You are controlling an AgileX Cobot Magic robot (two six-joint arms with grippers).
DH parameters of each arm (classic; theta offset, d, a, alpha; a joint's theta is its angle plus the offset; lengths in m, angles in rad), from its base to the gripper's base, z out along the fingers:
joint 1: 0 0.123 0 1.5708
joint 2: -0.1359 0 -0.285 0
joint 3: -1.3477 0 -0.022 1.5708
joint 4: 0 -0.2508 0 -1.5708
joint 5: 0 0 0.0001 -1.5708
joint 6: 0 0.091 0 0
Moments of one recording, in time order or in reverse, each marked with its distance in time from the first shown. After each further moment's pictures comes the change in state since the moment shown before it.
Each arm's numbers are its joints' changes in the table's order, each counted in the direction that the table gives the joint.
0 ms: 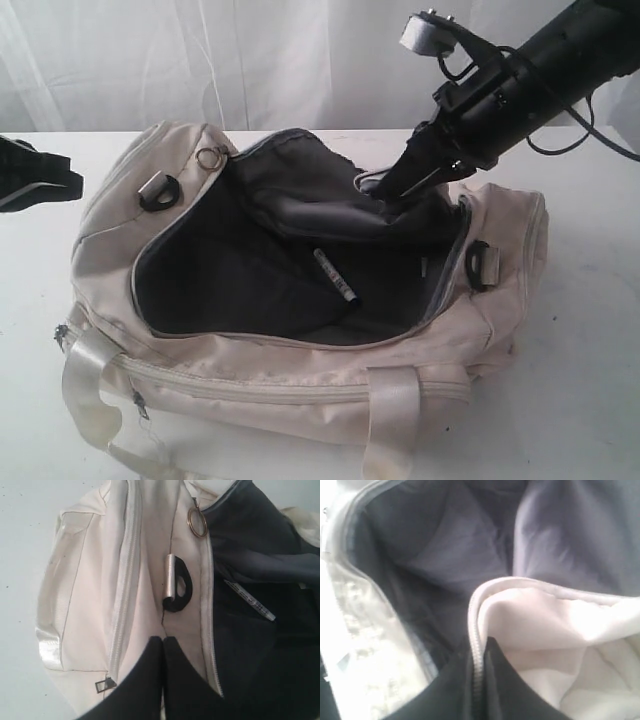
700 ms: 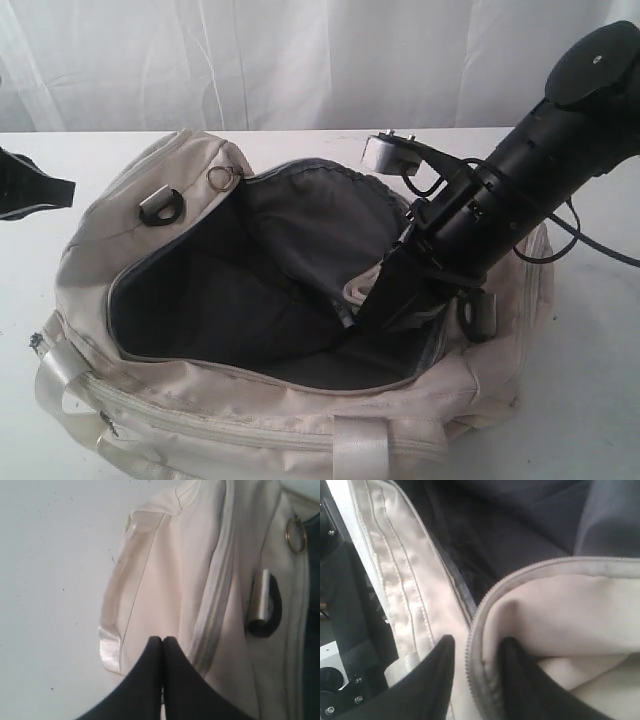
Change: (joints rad) left arm 0.000 -0.096 0.000 -0.093 0.136 0.047; right arm 0.132 0.081 -0.291 0.018 -0.001 0.078
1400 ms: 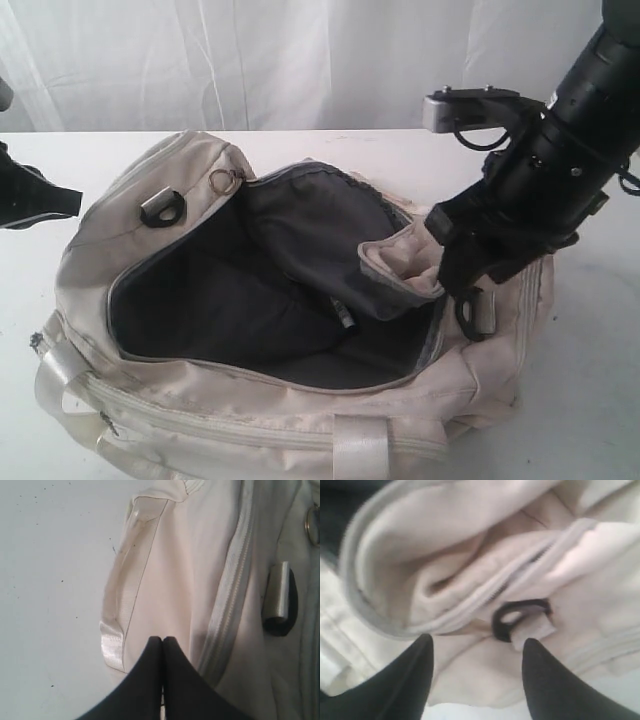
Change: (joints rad) left arm 0.000 -0.036 0.000 0.000 0.015 0.004; right arm 0.000 0.136 0.098 0.468 -0.005 0.552
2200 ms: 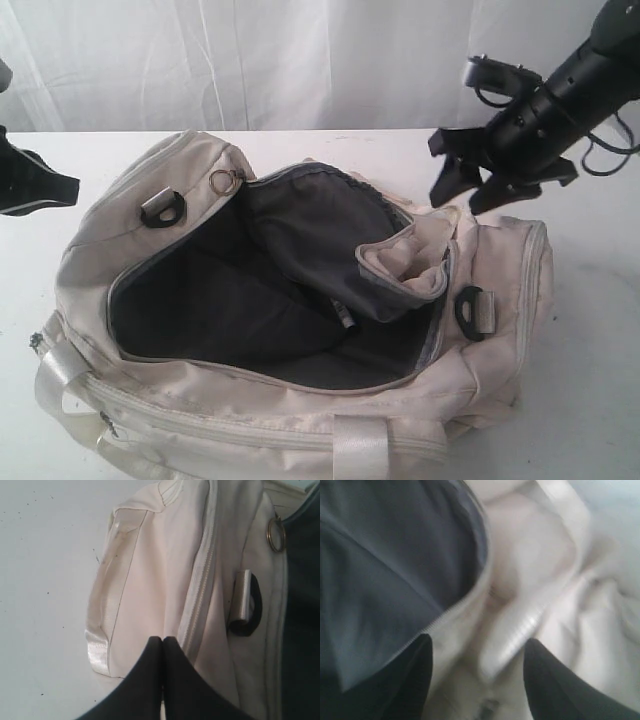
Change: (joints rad) left arm 0.000 0.024 0.044 -0.021 -0.087 0.000; right arm -0.214 -0.353 0.235 -0.271 0.231 -0.086
